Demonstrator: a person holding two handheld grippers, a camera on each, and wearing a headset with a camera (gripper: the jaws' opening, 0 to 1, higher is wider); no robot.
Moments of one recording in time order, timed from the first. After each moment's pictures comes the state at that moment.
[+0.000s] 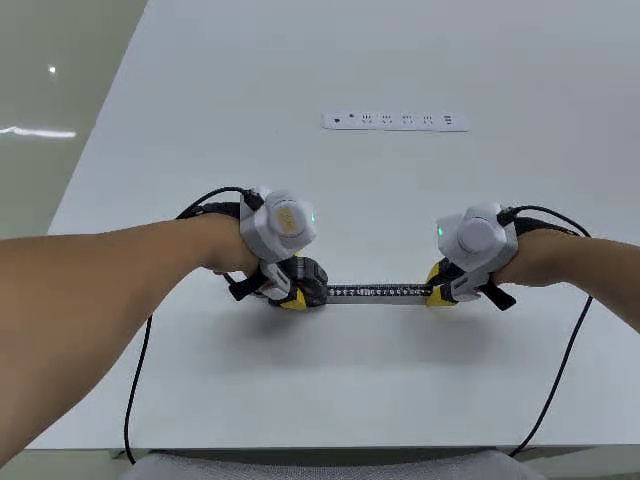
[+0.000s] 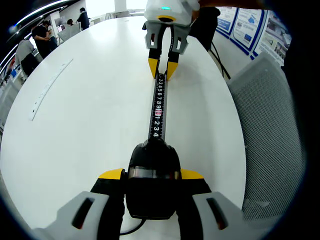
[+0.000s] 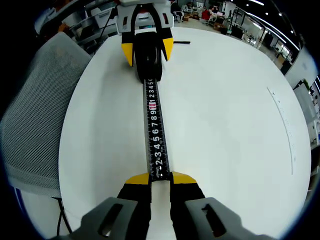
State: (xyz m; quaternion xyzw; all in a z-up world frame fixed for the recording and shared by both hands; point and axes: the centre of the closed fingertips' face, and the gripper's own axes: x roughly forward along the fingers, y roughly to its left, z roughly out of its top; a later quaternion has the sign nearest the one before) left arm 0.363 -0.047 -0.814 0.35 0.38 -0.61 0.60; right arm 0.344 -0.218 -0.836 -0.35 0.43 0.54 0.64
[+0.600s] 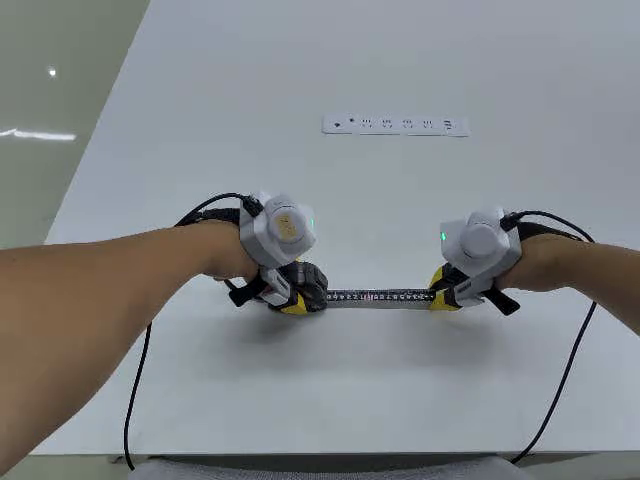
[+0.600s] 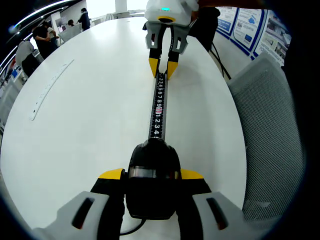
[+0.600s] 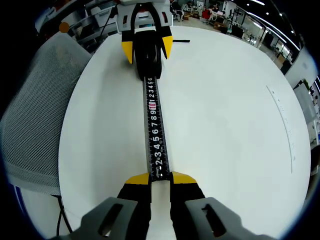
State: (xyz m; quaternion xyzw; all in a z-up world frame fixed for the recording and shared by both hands) left arm 0.364 -0.048 -0.813 0.35 0.38 -0.60 0.61; right arm 0.341 -0.223 -0.831 -0.35 0.43 0.53 0.64
